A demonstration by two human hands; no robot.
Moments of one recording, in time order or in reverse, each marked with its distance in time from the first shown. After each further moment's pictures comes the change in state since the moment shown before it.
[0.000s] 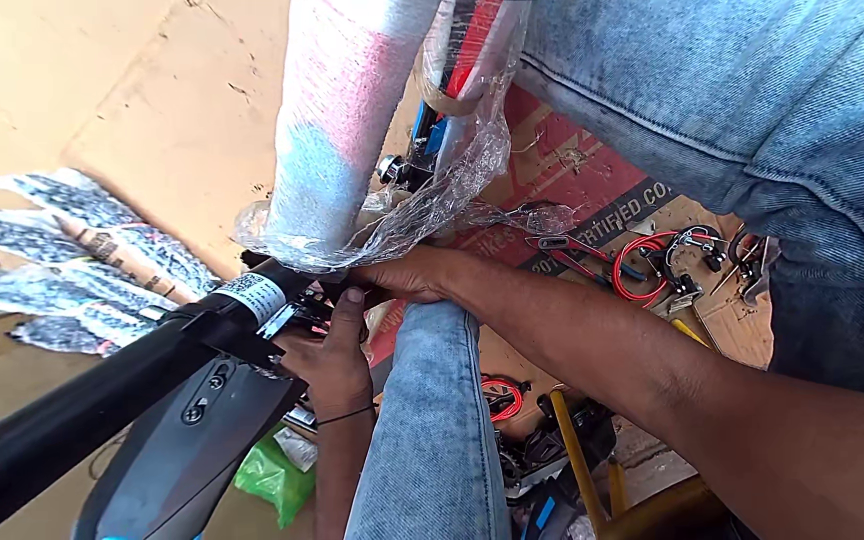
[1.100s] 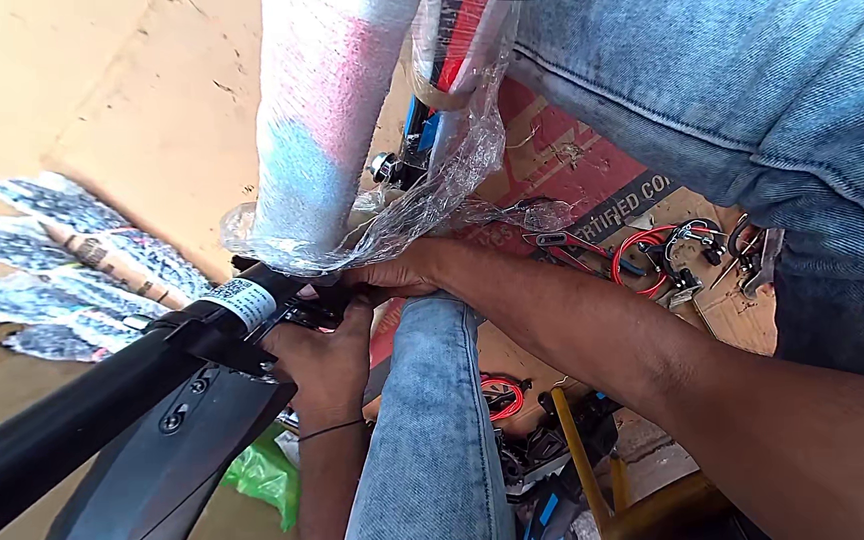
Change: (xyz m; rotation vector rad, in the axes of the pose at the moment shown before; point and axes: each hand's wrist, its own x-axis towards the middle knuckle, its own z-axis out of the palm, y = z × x) left_hand 0.008 0.017 -0.004 0.406 -0.162 -0.036; right_hand 0.003 -0.008 -0.005 -0.058 -0.091 0.060
